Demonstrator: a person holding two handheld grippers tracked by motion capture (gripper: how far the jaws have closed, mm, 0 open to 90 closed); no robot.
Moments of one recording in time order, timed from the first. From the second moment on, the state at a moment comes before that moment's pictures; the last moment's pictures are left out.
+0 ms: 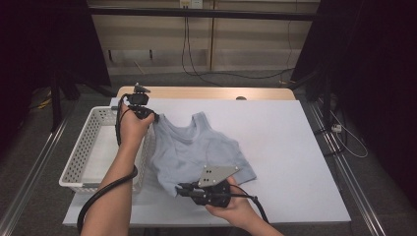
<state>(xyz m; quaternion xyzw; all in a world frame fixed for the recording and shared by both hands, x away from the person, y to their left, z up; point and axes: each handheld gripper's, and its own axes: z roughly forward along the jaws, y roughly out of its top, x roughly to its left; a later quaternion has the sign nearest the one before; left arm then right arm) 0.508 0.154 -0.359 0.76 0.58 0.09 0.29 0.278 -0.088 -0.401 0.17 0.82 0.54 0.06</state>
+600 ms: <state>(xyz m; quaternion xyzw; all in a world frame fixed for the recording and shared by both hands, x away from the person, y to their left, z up) 0.505 0.155 -0.357 0.76 0.57 0.09 0.28 0.281 -0.088 -0.403 0.18 0.83 0.53 0.06</state>
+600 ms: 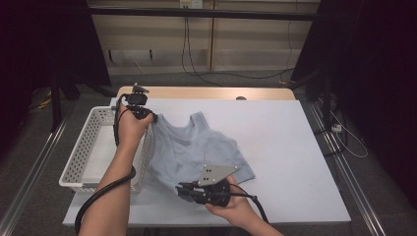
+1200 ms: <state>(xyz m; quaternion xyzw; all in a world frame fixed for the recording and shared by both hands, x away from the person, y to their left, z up) 0.505 0.164 -0.350 0.76 0.58 0.10 0.27 0.274 -0.079 -0.394 0.17 0.82 0.55 0.06</state>
